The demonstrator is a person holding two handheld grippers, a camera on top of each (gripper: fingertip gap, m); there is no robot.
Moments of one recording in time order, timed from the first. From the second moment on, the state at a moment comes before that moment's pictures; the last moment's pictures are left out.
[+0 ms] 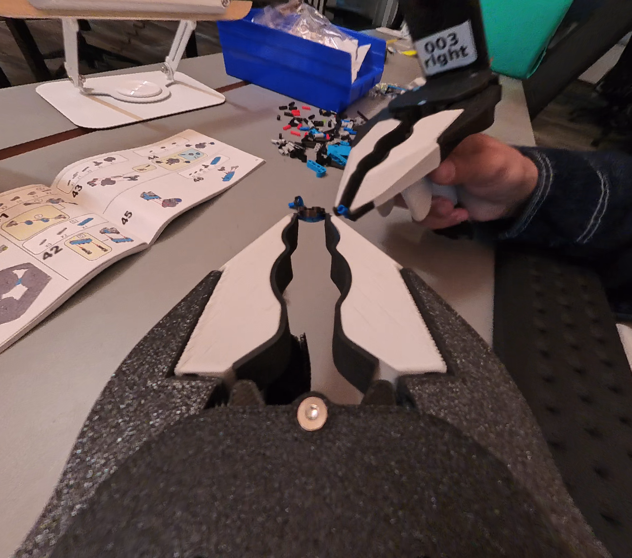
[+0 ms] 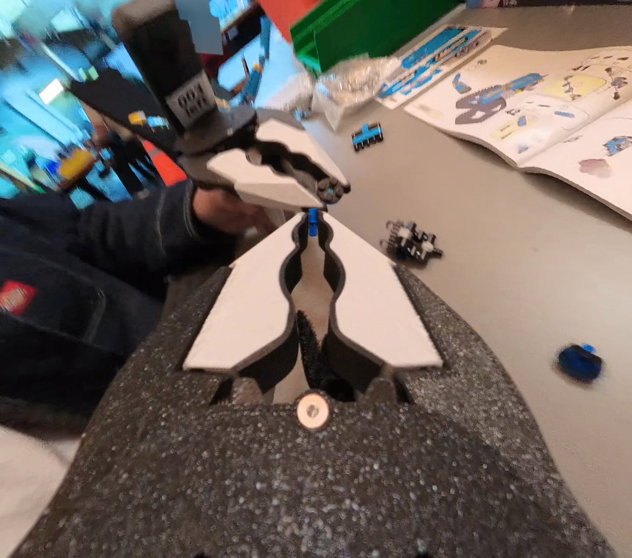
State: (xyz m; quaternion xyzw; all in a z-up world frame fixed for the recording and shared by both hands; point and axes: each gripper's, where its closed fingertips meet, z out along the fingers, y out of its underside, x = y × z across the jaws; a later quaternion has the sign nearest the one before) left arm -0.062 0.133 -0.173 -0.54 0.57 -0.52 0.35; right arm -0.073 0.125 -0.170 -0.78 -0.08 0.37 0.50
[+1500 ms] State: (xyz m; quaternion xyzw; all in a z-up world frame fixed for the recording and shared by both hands) left arm -0.058 0.133 -0.154 -0.54 0.50 -0.59 0.33; right arm -0.061 0.153 -0.141 -0.66 0.07 0.48 0.58
